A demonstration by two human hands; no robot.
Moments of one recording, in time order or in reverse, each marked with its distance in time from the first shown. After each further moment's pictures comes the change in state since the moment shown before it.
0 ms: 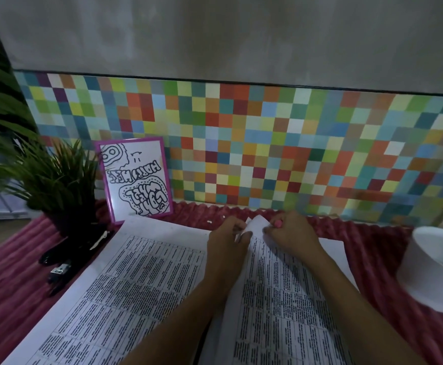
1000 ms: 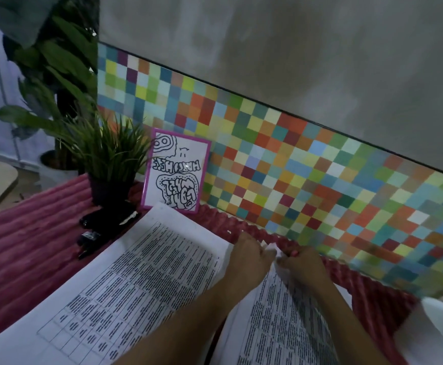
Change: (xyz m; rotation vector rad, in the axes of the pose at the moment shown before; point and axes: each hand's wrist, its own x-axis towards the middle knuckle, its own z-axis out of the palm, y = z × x) left_hand 0.010 0.004 -0.003 0.034 -0.108 -0.145; right_hand -0.001 -0.011 0.003 -0.008 -0.052 0.160
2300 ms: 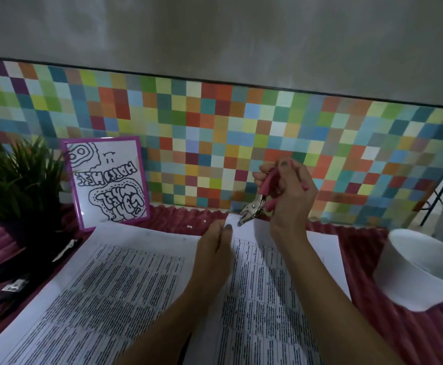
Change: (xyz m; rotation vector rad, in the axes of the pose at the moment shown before) left_hand -0.011 0.006 0.008 -0.391 -0.029 0.104; right_hand -0.015 -0.052 -0.040 1.414 0.483 -0.450
